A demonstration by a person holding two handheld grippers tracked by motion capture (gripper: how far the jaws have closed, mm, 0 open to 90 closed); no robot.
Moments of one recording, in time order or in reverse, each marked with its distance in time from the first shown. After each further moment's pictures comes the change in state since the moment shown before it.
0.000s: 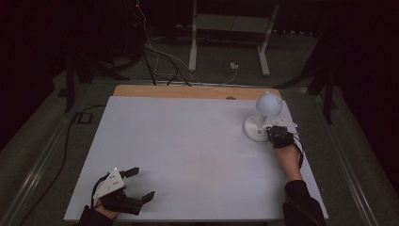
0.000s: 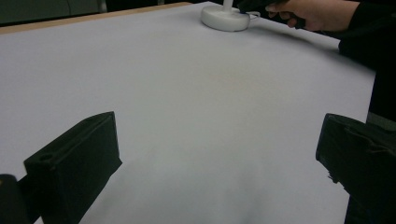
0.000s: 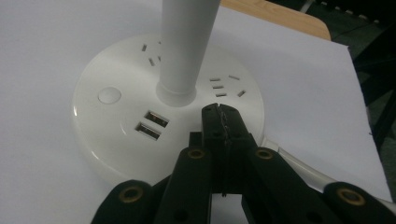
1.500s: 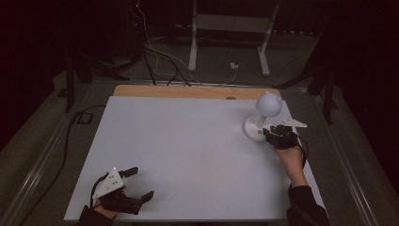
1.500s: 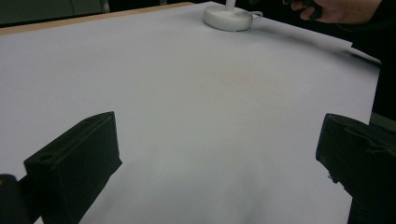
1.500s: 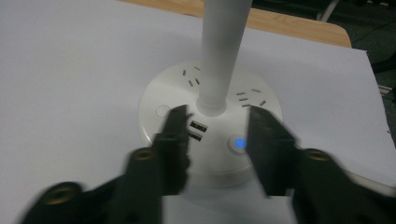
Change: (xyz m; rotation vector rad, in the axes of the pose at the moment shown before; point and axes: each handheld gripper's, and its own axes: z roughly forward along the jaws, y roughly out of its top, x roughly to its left) left arm 0.001 0.000 -0.001 0.000 0.008 -0.001; right arm 0.001 0.010 -0.034 -0.038 0.116 0.095
